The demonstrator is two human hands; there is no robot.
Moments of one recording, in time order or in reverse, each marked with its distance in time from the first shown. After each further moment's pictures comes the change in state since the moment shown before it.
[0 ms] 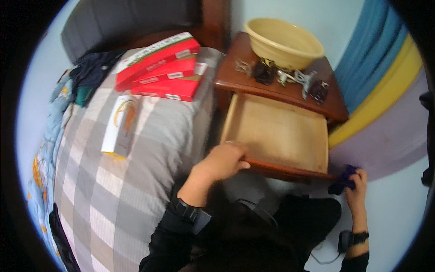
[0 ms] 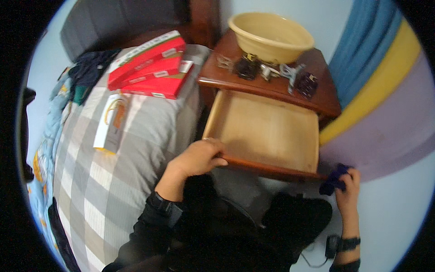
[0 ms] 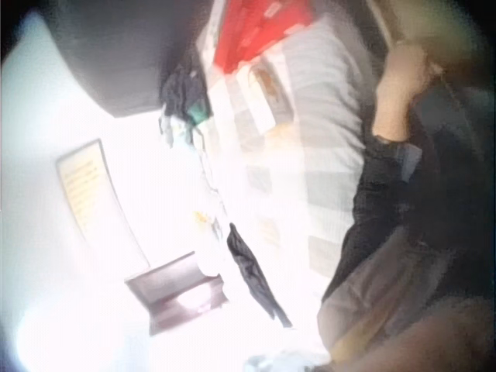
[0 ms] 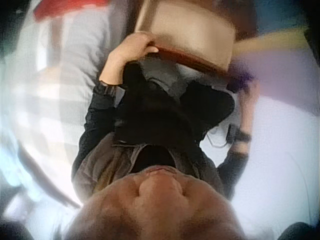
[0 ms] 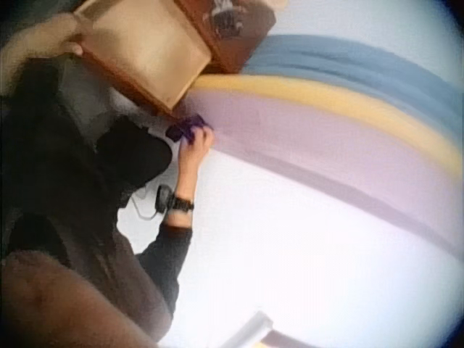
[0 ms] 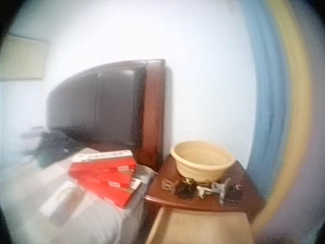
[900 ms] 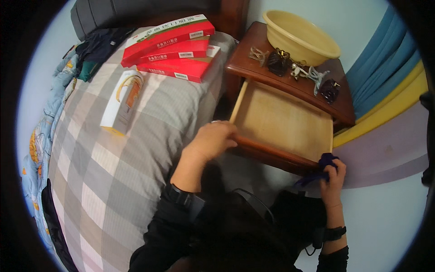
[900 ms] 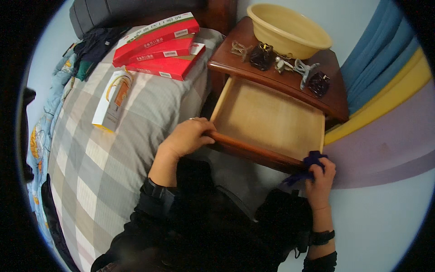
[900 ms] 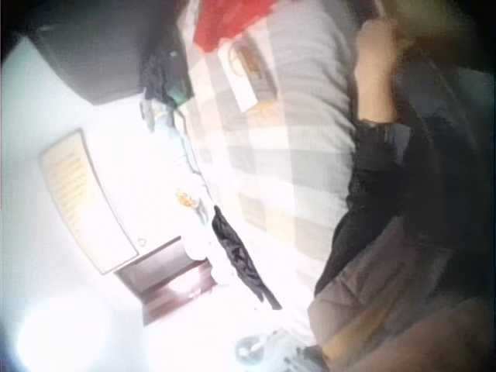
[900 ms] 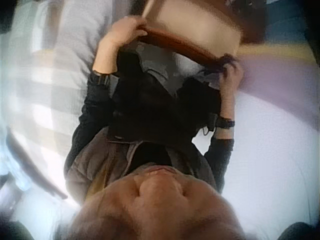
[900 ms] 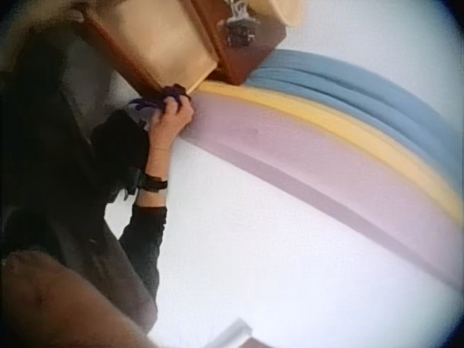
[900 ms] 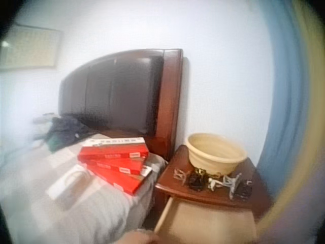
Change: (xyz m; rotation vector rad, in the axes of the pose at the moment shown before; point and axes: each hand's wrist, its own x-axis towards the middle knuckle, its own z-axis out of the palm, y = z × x) left_hand -0.017 -0.030 -0.004 -0.004 0.146 -0.183; right_hand 0.025 -0.056 0.069 0.031 0.047 -0.235
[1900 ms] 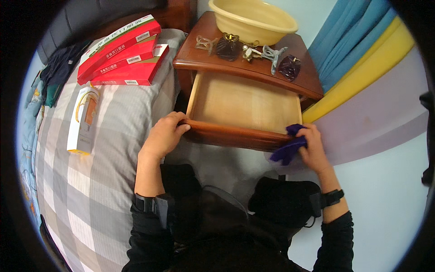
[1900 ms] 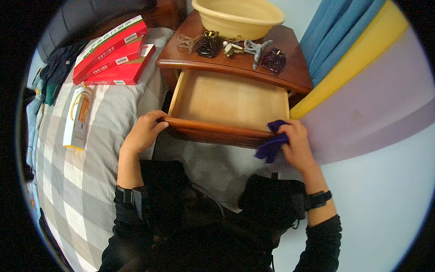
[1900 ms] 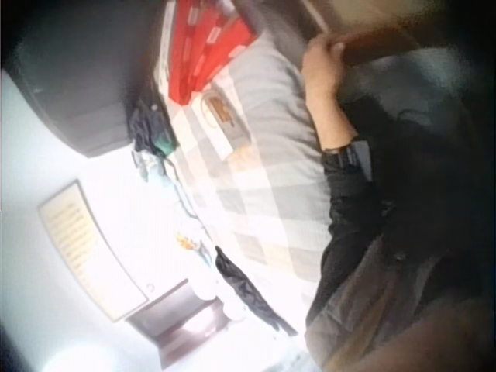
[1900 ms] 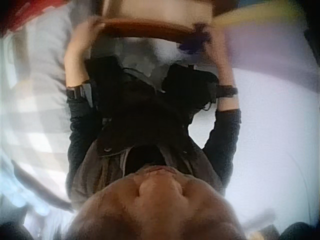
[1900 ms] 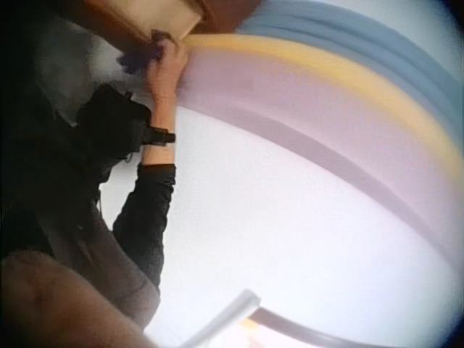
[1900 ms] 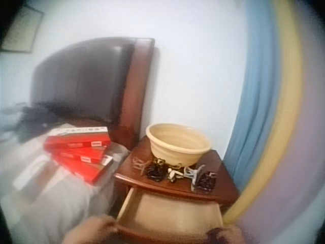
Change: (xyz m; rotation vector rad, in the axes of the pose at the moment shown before) left_hand 0.013 -0.002 -0.001 -0.080 0.110 -0.085; right_hand 0.040 0.031 -0.007 0.100 -0.166 -0.025
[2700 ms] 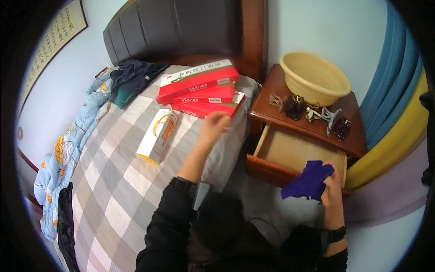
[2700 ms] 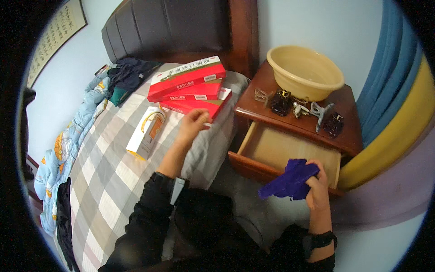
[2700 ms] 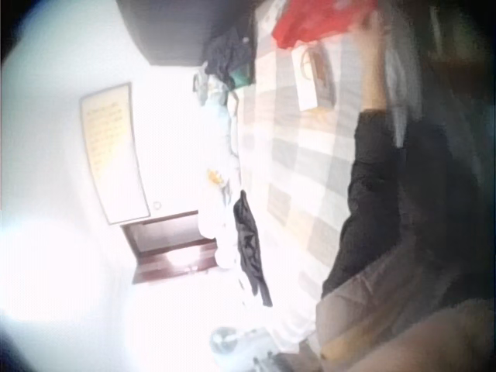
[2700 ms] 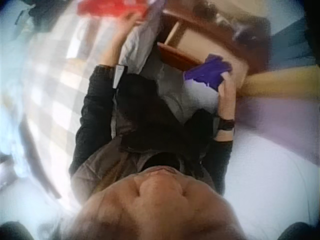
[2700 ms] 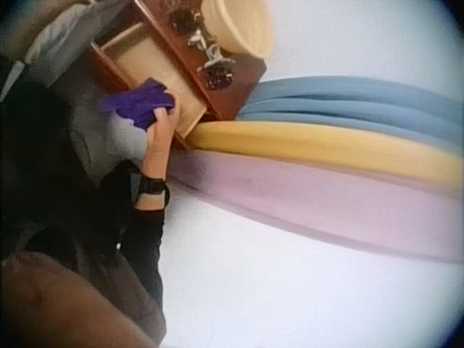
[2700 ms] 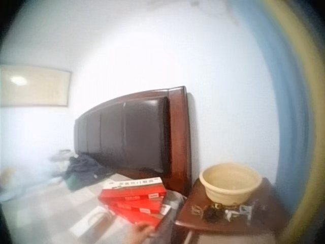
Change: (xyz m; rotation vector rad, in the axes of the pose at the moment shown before) left_hand 0.059 -0.057 -0.073 -0.655 0.469 -0.148; right_hand 0.073 -0.079 0.036 1.661 0.101 0.449
